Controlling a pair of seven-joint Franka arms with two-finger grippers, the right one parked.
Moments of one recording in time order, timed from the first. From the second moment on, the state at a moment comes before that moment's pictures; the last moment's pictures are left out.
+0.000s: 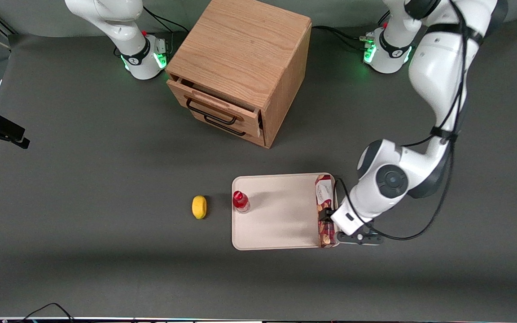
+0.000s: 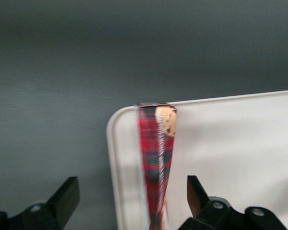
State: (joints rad) arm -0.13 0.67 -0.29 -1.42 0.15 2.22 -0.39
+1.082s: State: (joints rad) arm 0.14 -0.04 -0.23 -1.61 0.01 1.56 -0.11
